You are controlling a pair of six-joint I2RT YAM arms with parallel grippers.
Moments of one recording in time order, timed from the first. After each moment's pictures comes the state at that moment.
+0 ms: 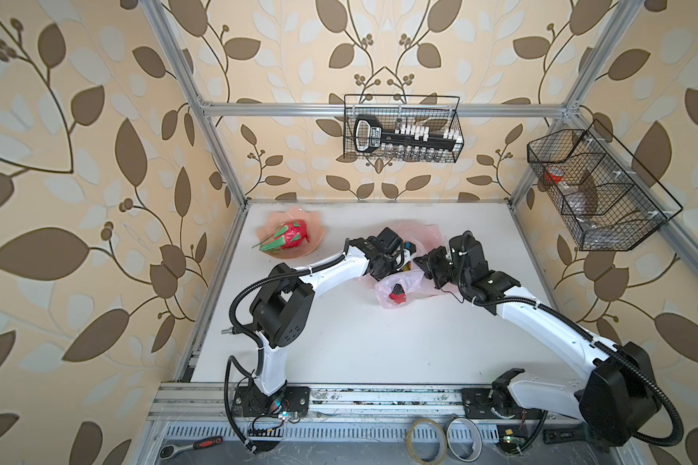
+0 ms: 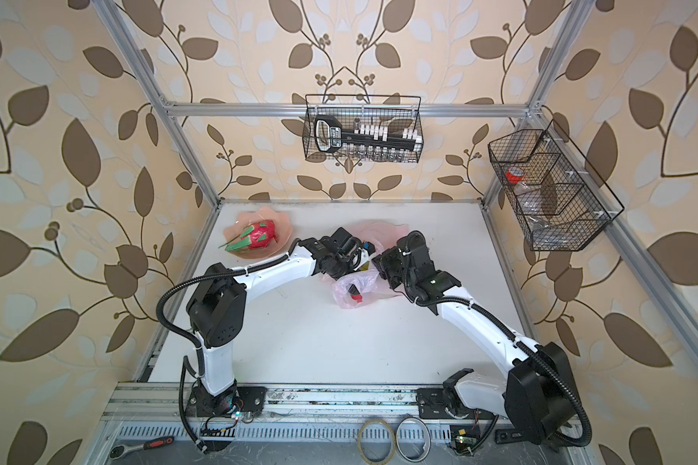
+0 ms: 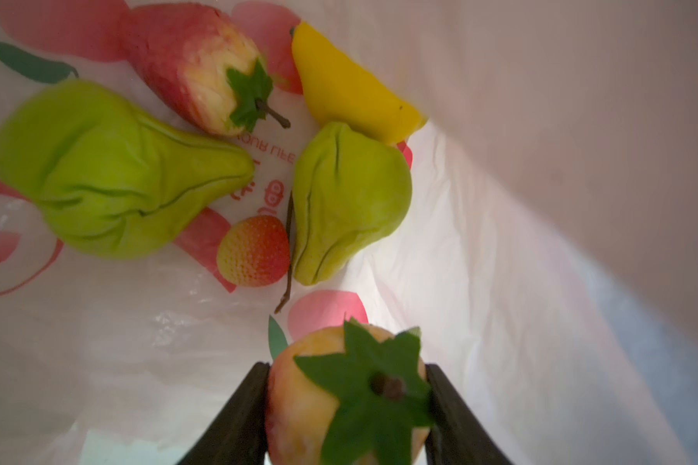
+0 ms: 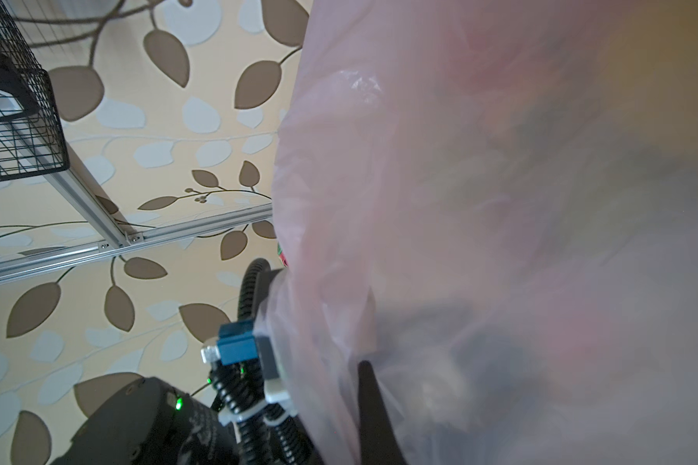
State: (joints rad) left arm -0.73 1.95 1.54 -0.67 0.36 -0.04; right arm 0.46 1.24 0.88 -0.20 -0.13 1.46
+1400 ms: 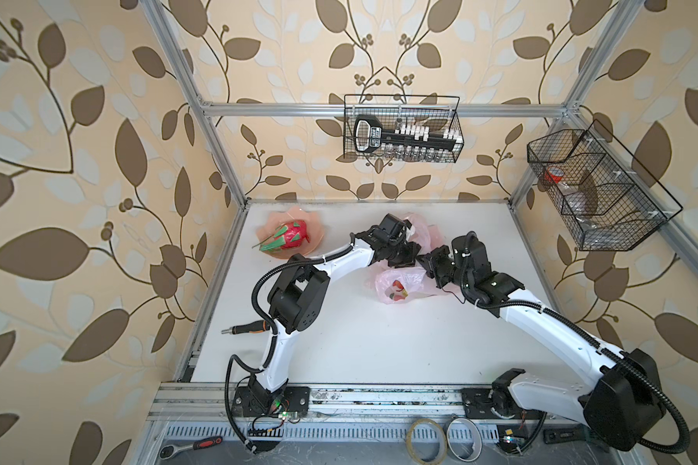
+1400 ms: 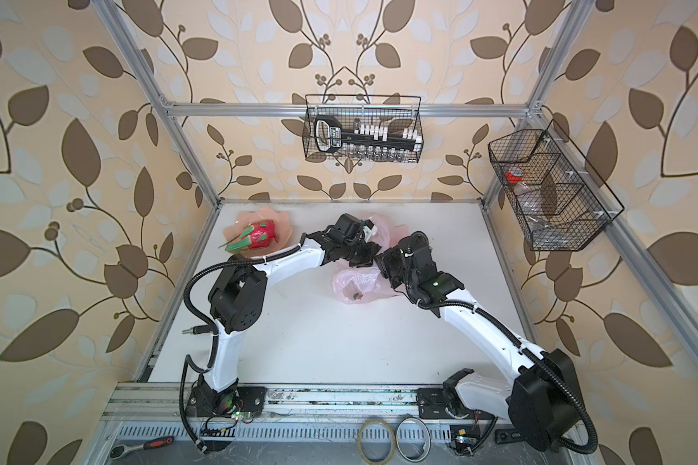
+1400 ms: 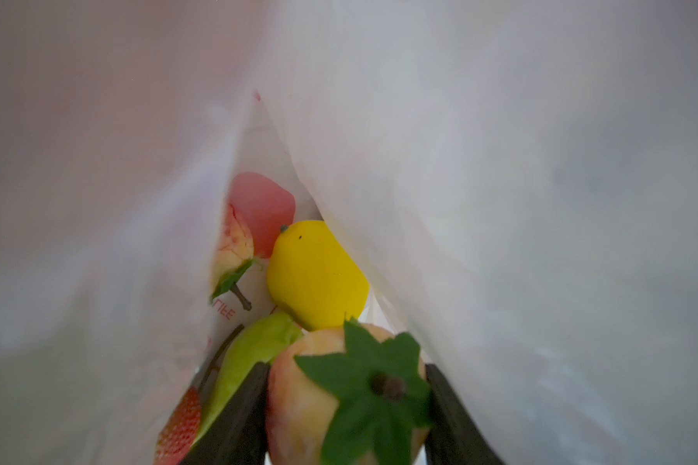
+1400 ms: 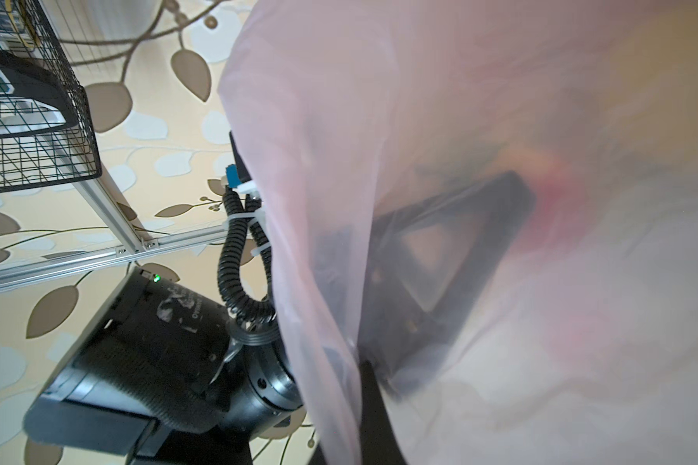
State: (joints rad) left arm -0.68 2.10 1.65 -0.30 0.56 -0.71; right arm 0.47 1.21 0.88 -0.20 -0.09 1.47
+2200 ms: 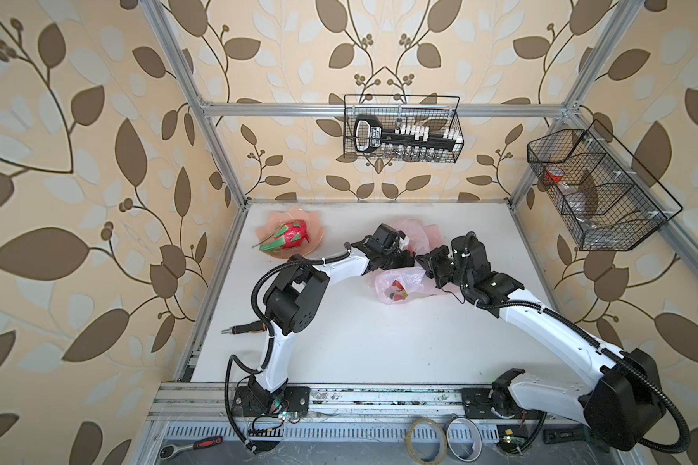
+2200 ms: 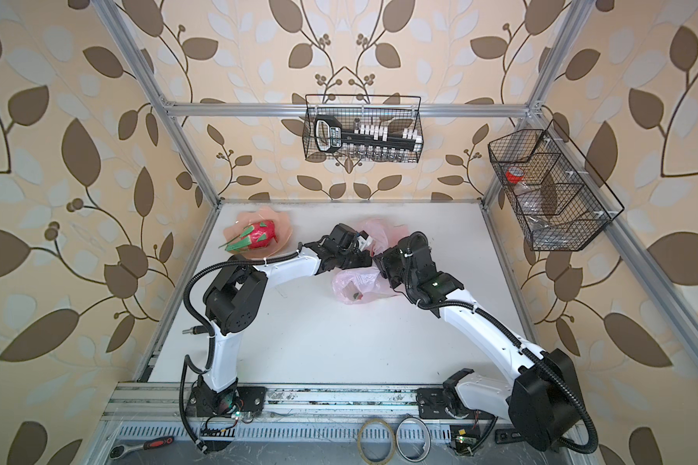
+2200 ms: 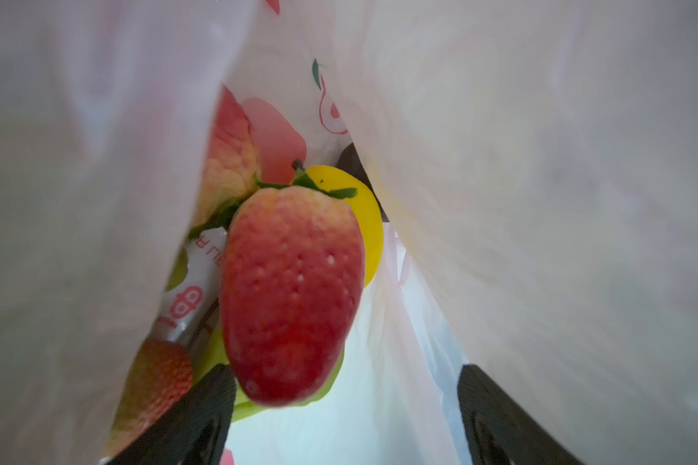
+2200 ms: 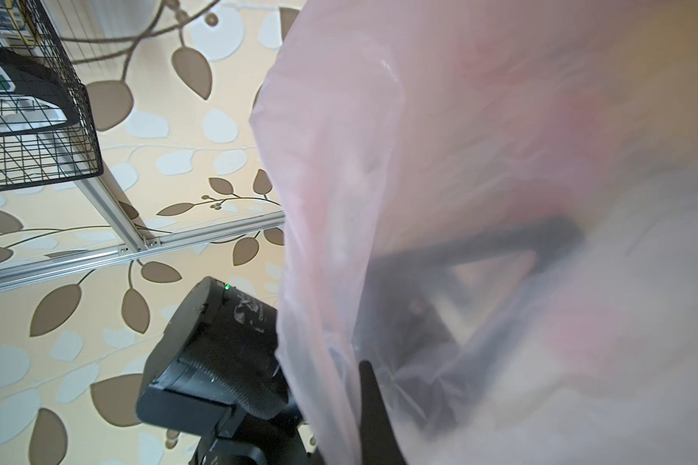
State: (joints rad) left arm -0.65 2.05 1.47 -0.16 0.63 -0.82; right arm 0.48 1.21 0.88 -0.20 -0.09 1.48
